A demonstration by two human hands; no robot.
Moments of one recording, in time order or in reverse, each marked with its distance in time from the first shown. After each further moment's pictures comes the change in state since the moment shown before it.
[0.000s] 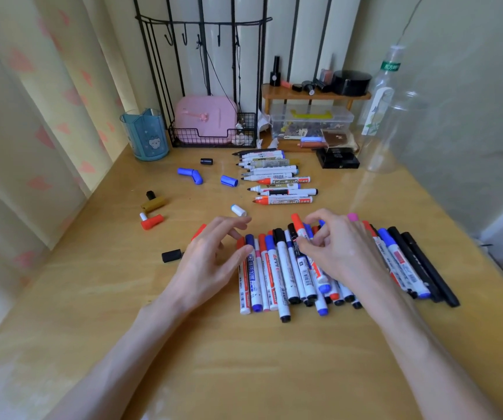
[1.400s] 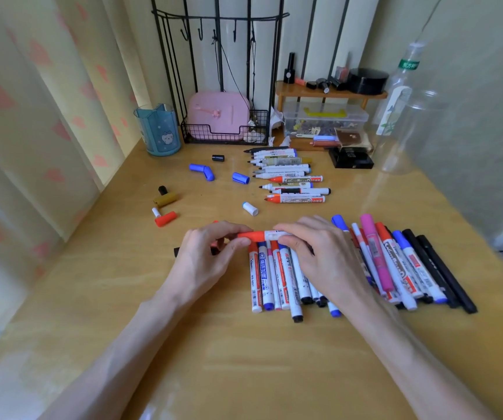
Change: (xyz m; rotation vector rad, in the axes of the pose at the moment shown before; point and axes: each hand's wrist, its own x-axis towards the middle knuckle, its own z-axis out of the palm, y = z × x) left_hand -0.005 -0.006 -0.016 -0.055 0.109 -0.044; right_hand 0.001 -0.008 0.044 0.132 0.173 -0.511
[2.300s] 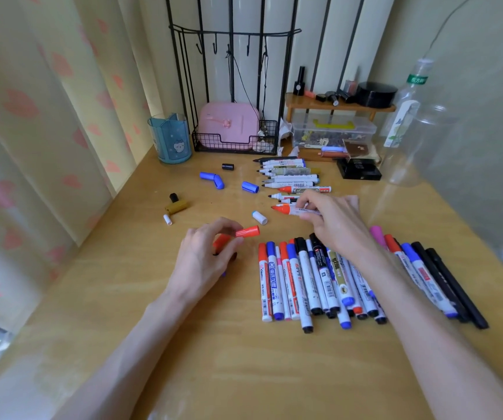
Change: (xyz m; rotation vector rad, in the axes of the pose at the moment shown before) left_hand 0.006 -0.020 -0.008 0.174 0.075 -0.086; right_hand 0.068 0.035 -0.005 -0.202 -0.196 0.228
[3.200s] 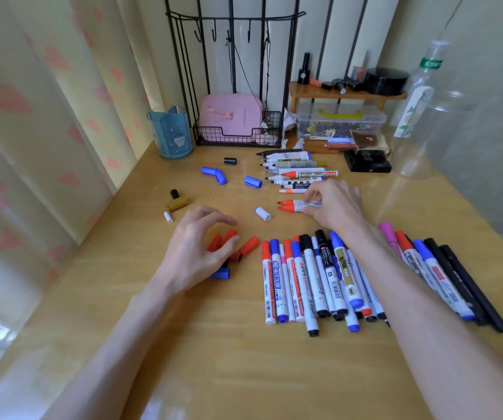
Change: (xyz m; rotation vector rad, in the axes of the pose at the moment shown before) left_hand 0.012 -0.021 -0.013 0.077 -0.102 -0.010; right_hand 0.047 0.017 0.027 -0.119 -0.044 0.233
